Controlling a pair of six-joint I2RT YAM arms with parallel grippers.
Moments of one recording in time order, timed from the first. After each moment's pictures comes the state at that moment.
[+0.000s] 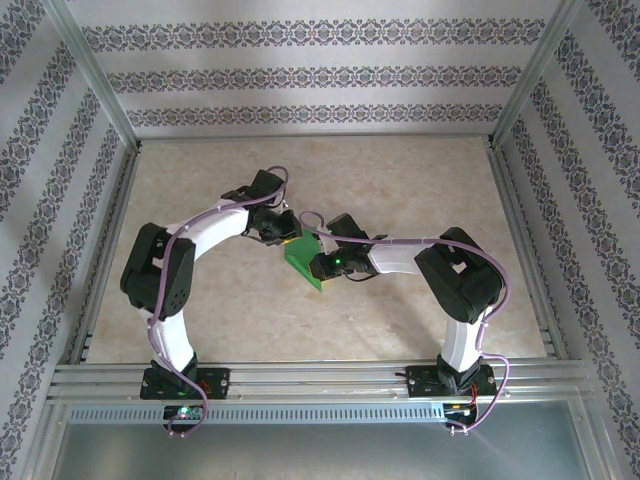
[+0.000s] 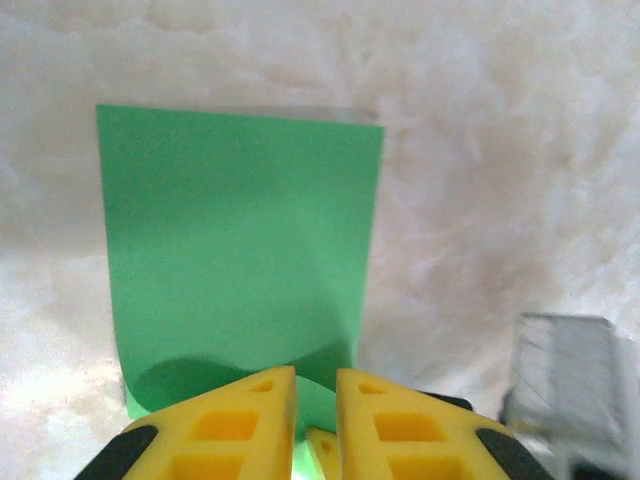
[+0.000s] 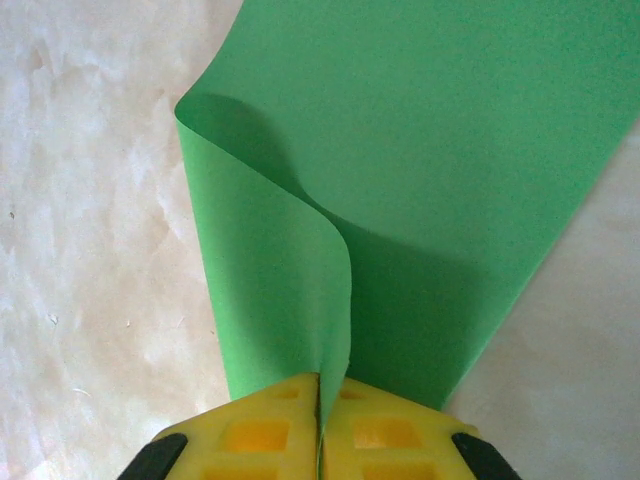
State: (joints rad) left arm -0.40 1.81 1.25 -0.51 0.38 -0.69; right arm 0.66 1.85 0.93 -0.05 -0.41 0.39
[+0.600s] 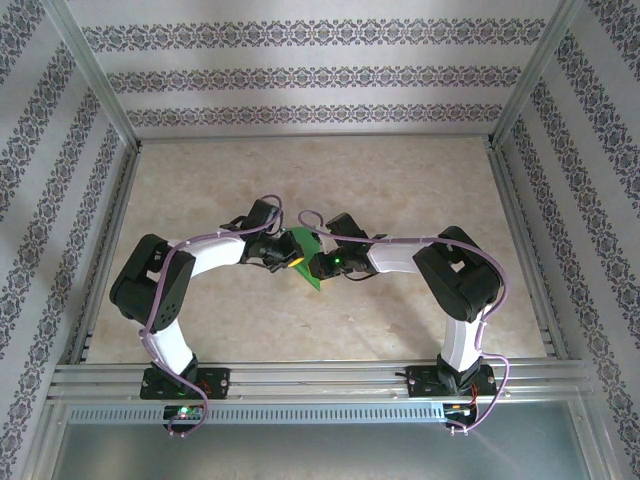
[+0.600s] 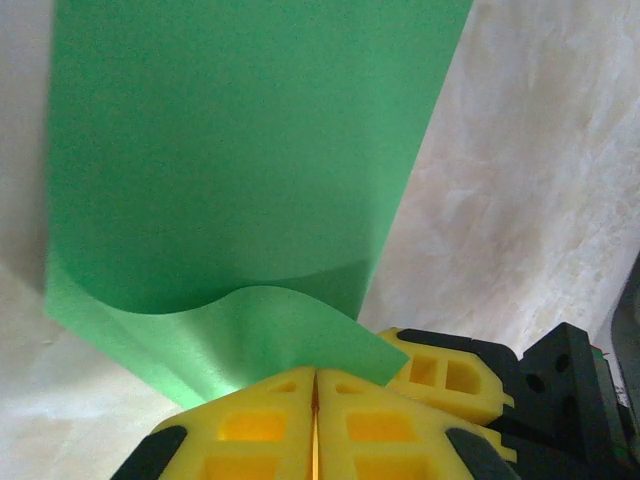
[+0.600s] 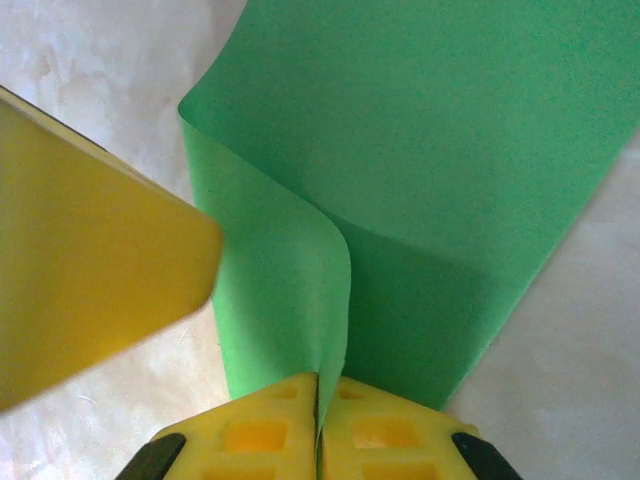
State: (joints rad) left arm -0.46 1.76 0.95 -0.18 0.47 -0.98; right arm 0.66 1.87 0.94 -0.04 -0.42 0.39
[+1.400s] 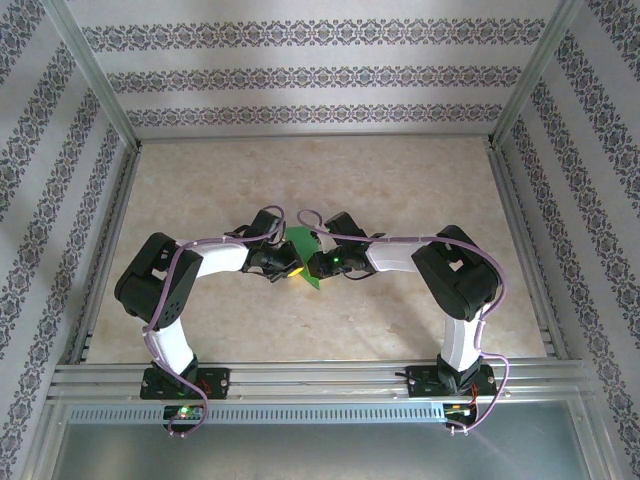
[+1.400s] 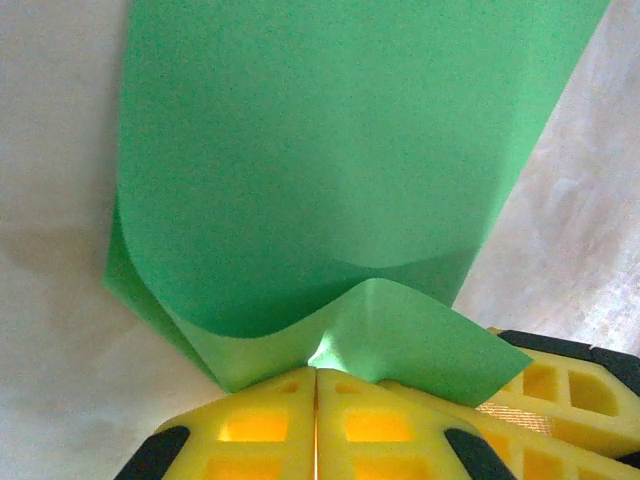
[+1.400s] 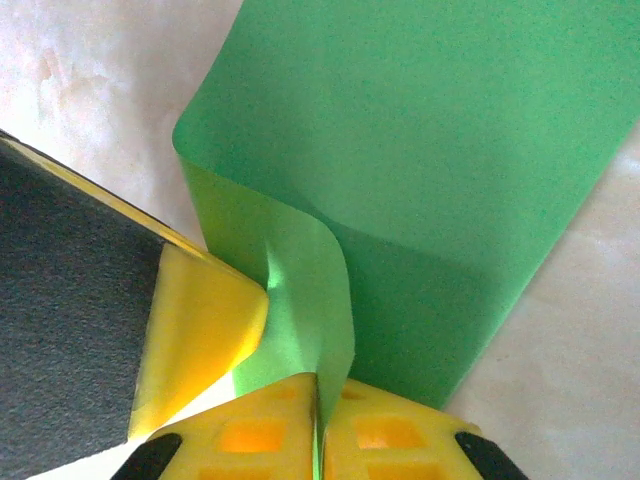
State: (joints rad) left arm -0.48 1.78 0.88 -0.15 0.43 -1.01; right arm 0.66 1.88 0.96 -0.06 -0.42 0.39
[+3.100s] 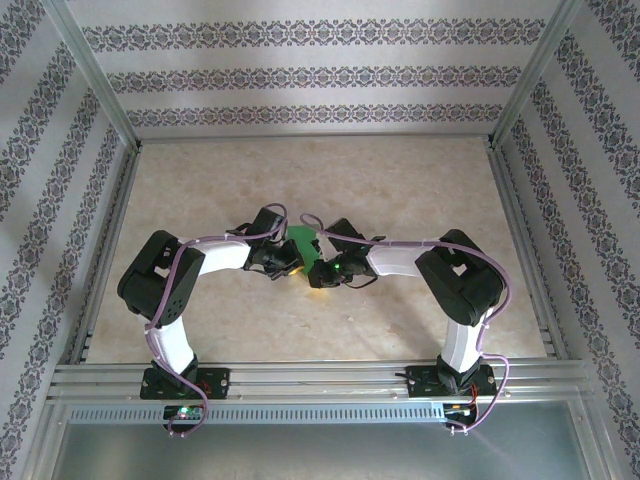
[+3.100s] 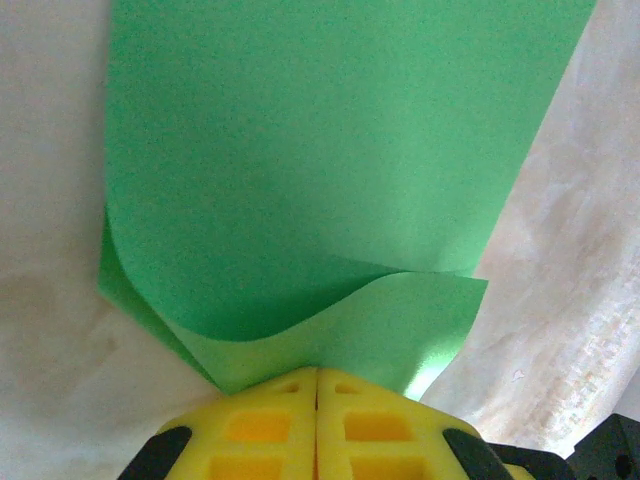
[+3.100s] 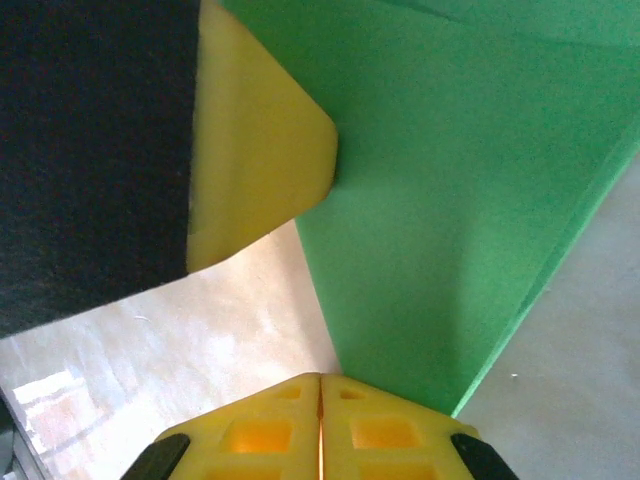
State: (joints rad) left arm -0.48 1.80 0.91 -0.16 0.43 -0.97; right arm 0.68 1.84 0.93 -0.15 -0.51 0.50
